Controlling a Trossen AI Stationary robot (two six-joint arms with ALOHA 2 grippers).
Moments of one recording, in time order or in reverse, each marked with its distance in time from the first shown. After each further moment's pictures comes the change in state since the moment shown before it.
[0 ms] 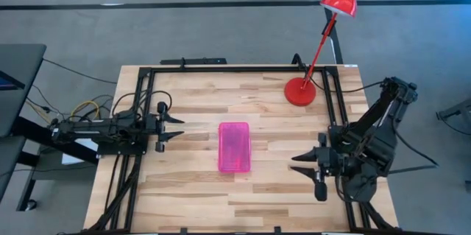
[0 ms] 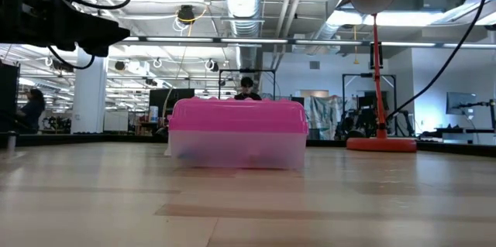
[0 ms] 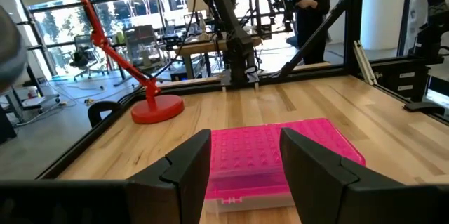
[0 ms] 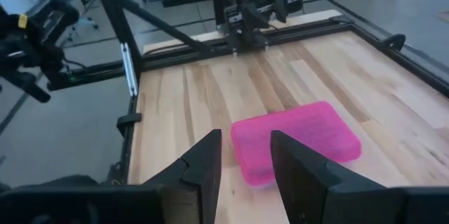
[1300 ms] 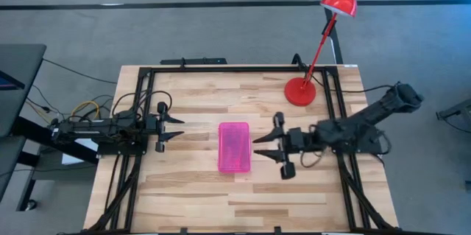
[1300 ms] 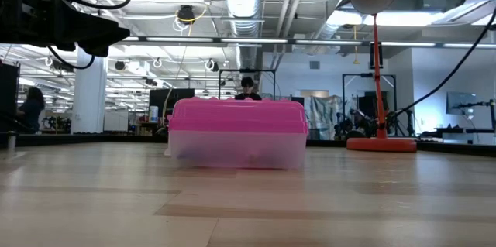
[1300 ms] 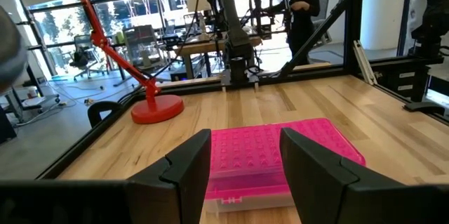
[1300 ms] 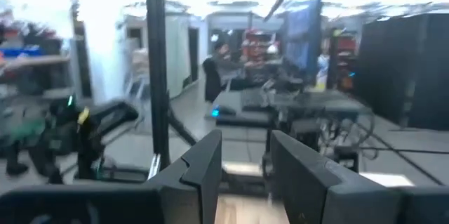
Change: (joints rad) left arm 0.000 0.000 0.000 -0.001 0.000 0.000; right arm -0.513 0.035 -0.287 1.199 -0.651 -0.832
